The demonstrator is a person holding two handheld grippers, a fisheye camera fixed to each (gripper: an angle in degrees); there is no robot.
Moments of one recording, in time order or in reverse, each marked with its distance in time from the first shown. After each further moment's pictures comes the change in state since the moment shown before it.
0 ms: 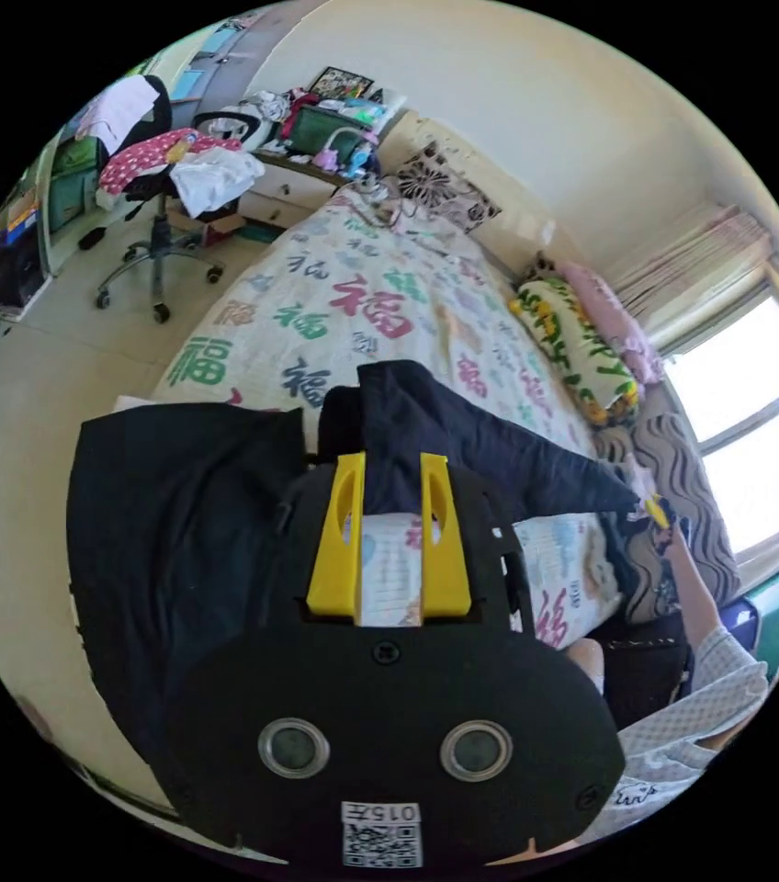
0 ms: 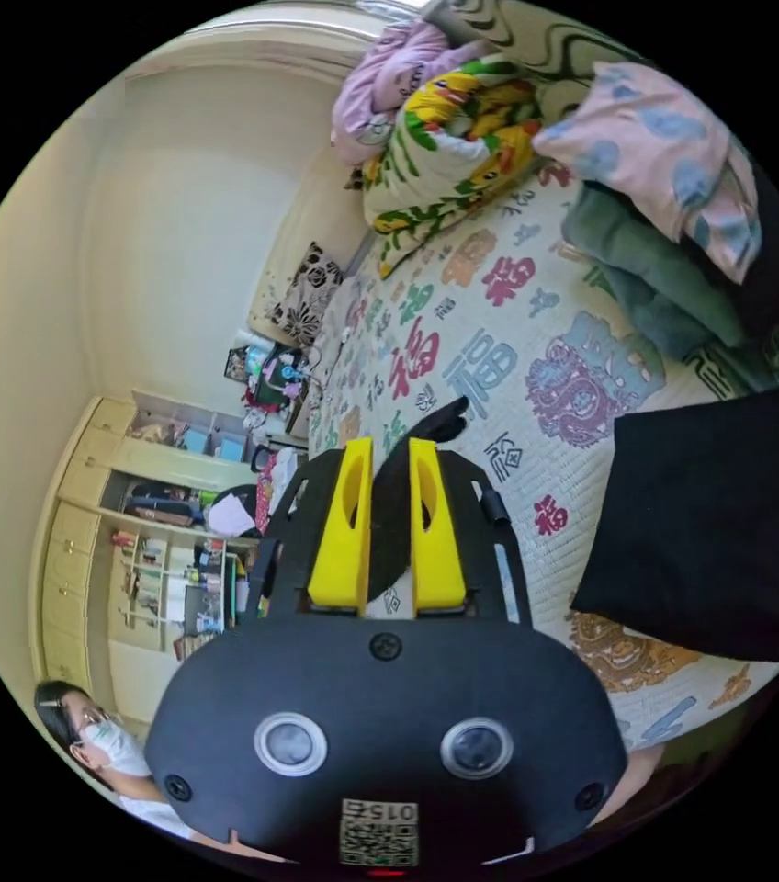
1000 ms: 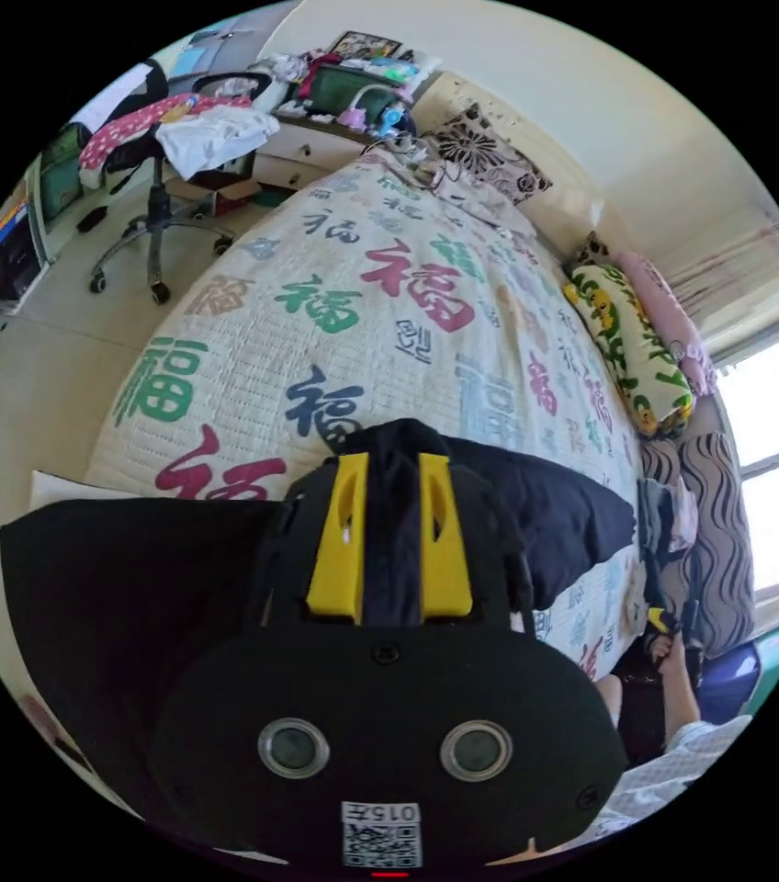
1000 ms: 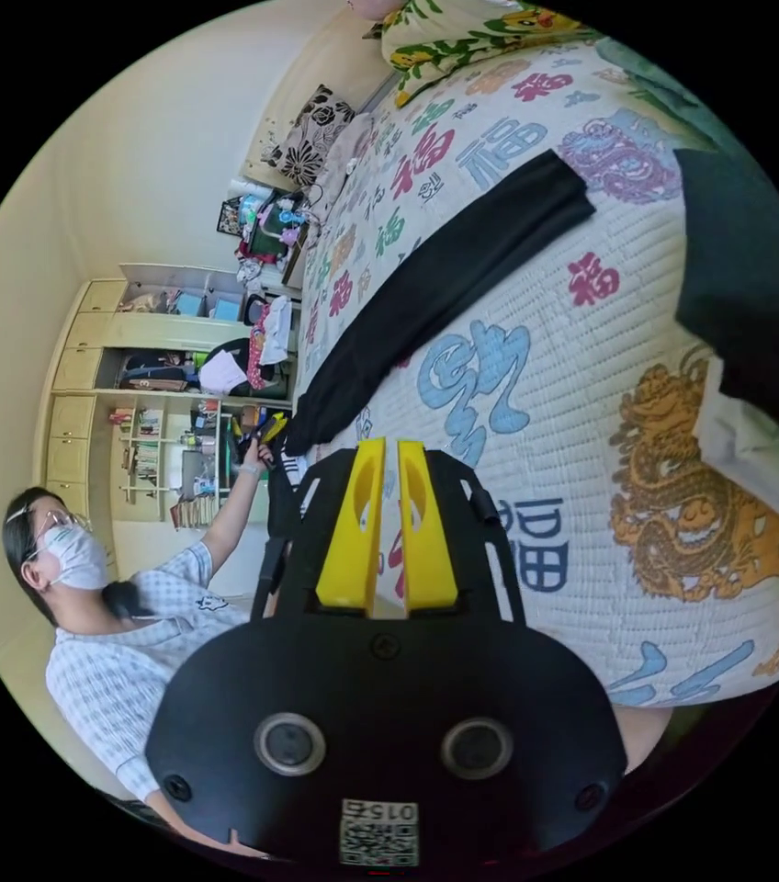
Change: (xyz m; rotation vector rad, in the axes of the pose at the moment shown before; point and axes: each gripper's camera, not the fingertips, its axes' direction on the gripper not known) left arm 0.018 -0.095 0.117 -0.096 -0.087 -0.045; right arm -0.015 0.115 0.055 -0.455 -0.010 -0.097
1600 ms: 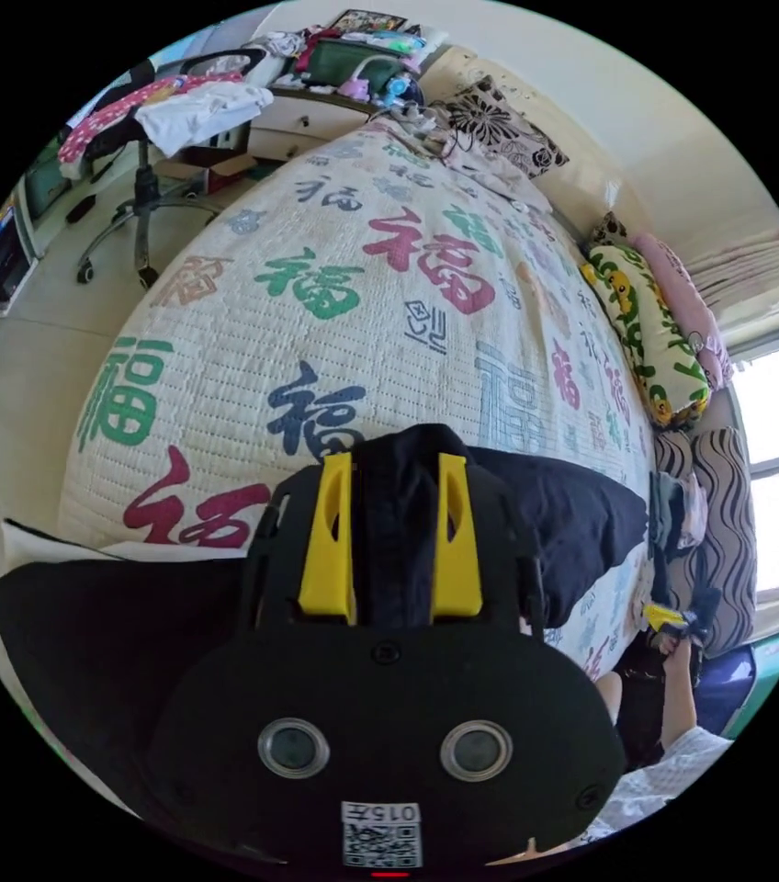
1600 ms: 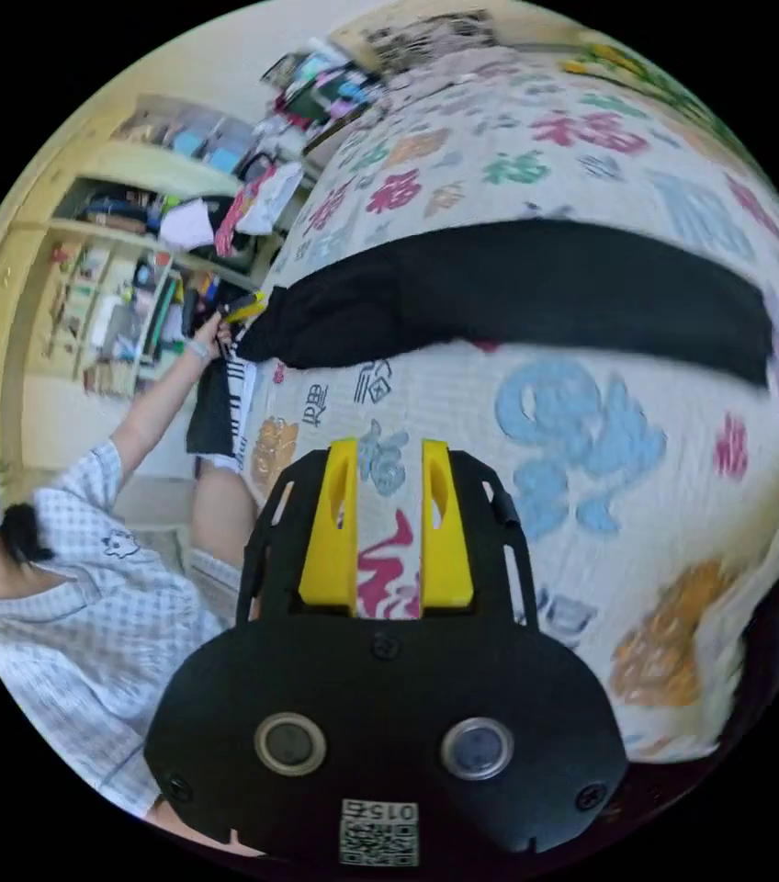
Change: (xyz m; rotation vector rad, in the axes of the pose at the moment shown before) left arm -0.016 -0.009 0.021 -0.088 -0.021 -0.009; right arm -0.060 0.004 0.156 -0.287 0.305 -0.347
